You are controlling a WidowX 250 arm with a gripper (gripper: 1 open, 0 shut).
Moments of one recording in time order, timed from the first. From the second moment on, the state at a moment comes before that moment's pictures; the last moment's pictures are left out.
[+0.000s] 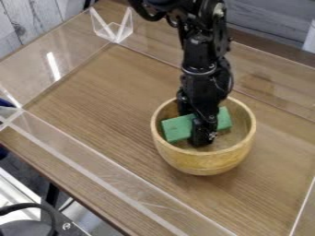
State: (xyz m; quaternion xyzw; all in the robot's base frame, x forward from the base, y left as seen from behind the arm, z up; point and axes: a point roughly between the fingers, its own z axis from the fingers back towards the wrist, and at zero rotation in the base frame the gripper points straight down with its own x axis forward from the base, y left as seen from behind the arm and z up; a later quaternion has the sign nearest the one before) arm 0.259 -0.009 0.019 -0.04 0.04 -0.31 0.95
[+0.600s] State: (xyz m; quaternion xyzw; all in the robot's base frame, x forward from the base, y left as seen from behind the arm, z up) arm 0.254 0.001 0.021 -0.04 0.05 -0.29 0.96
